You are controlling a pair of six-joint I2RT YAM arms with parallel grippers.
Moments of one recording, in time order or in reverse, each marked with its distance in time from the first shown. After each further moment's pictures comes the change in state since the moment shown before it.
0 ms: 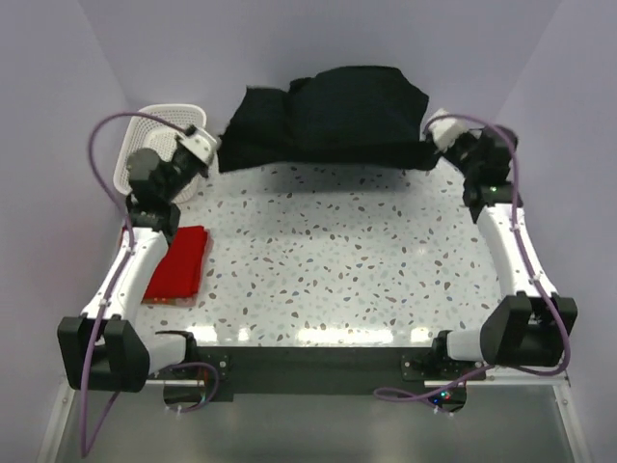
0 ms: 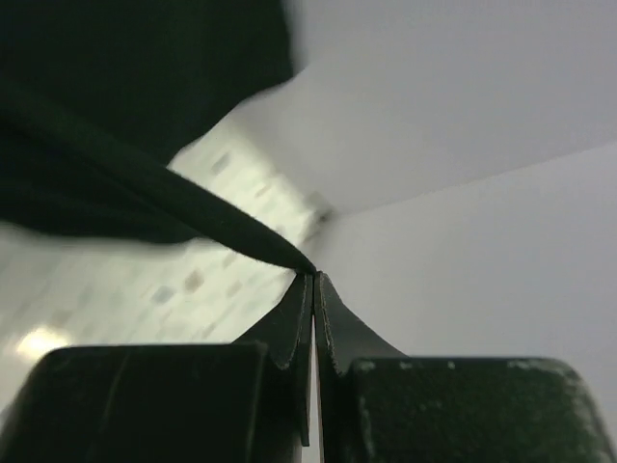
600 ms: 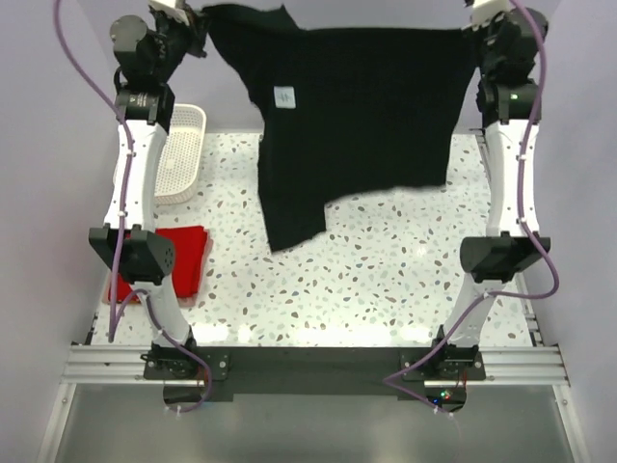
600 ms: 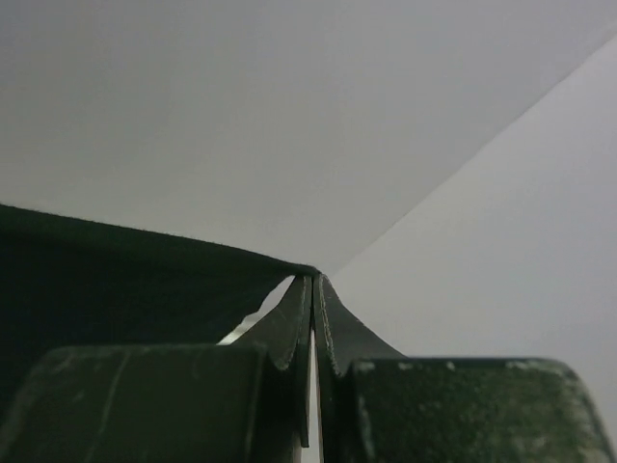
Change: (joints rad) left arm 0.000 0.740 1.241 -0.505 -0.165 -0.355; right arm 0.045 0.642 1.199 -0.444 0.266 0.315
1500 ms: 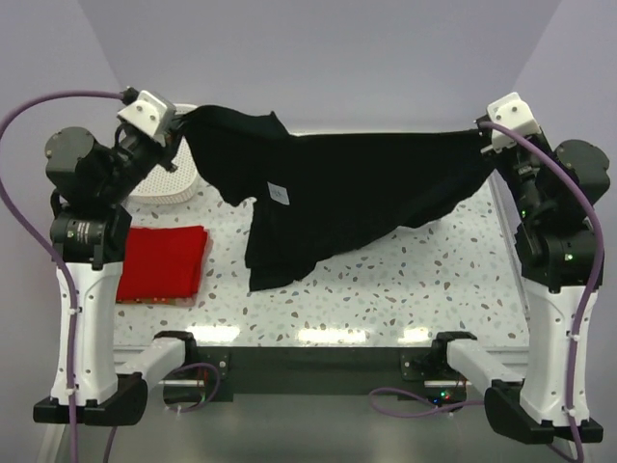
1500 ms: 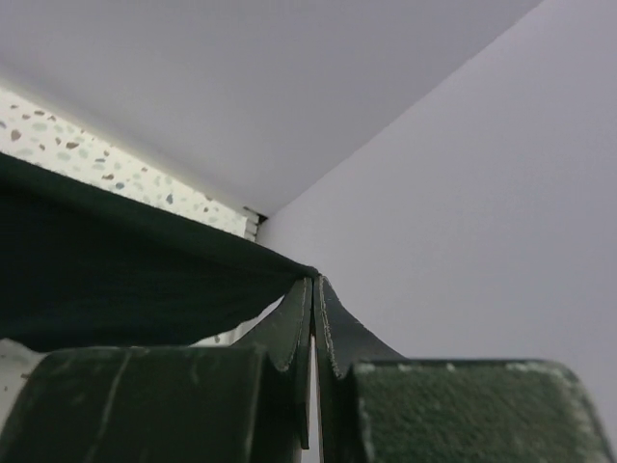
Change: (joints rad) left arm 0.001 -0.908 -0.771 -0.294 0.093 0.277; right arm 0.026 -0.960 -0.861 -0.147 -0.084 -0.151
